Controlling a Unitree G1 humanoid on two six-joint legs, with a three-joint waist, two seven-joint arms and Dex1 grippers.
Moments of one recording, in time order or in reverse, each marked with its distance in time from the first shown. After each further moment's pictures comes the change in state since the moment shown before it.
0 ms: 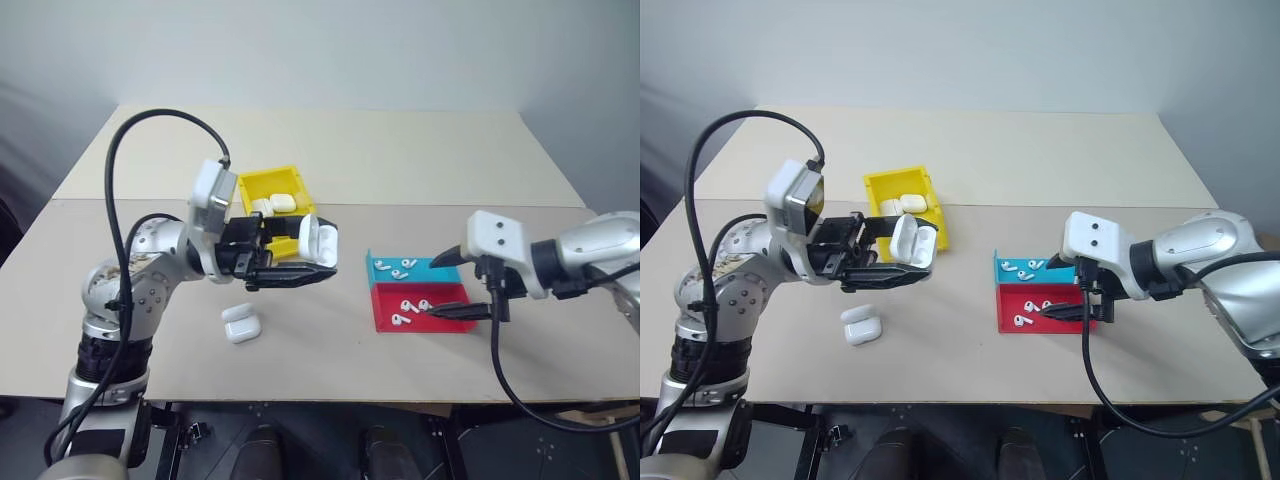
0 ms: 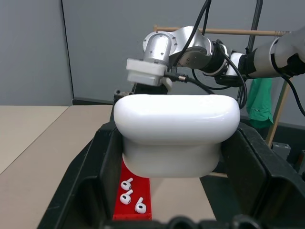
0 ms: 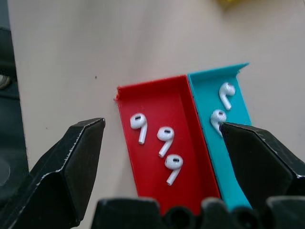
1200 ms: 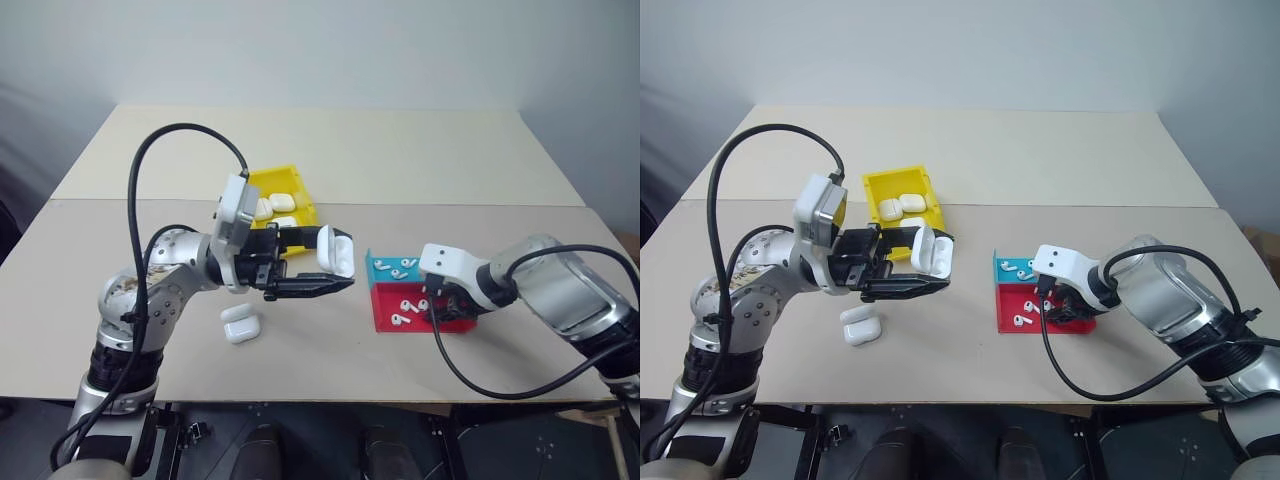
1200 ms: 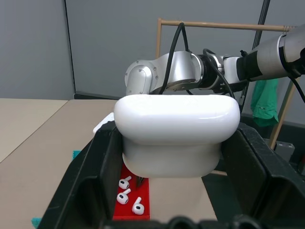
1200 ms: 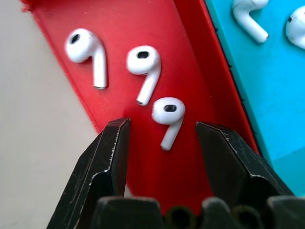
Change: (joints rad) left arm 0.034 -0.023 -0.041 -0.066 0.020 -0.001 0.073; right arm -0.148 0.187 0.331 0.166 -0.346 0.278 -0.083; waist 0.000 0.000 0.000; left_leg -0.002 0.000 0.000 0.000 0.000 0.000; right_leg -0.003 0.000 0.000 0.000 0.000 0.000
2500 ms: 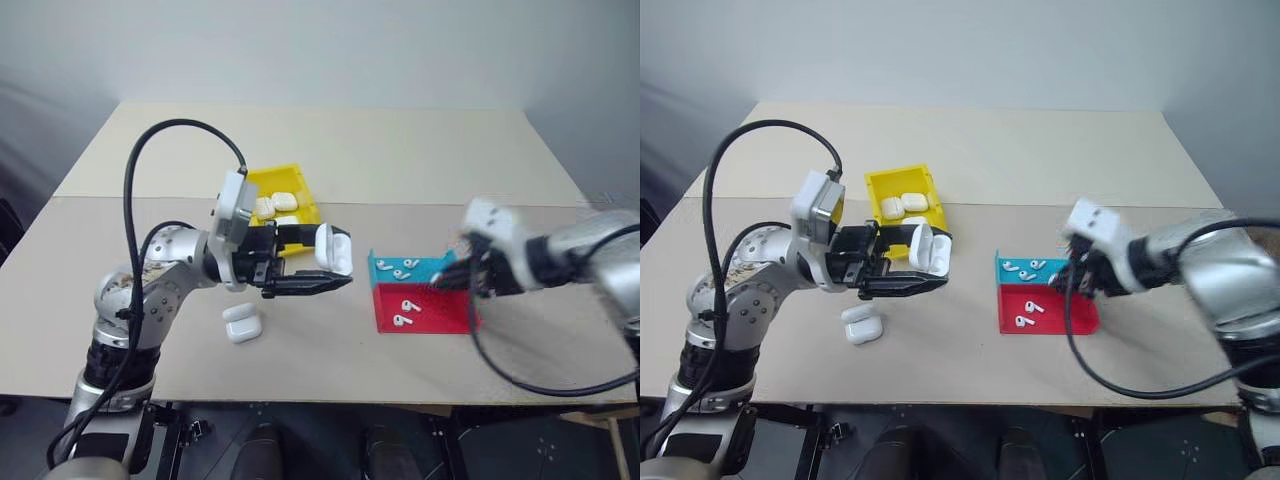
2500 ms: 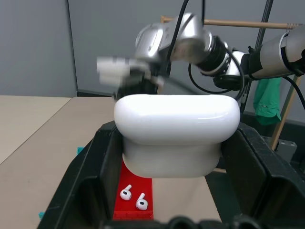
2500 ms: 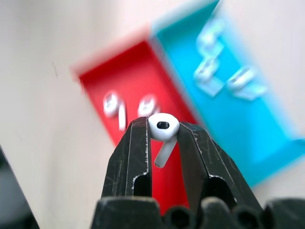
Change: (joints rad) left arm -0.018 0.014 -0.002 0.021 -0.005 0.003 -0.005; right arm 0.118 -0.004 -0.621 -0.185 0.294 0.127 0.069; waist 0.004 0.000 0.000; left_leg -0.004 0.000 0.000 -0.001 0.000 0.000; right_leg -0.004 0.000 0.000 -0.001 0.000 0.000
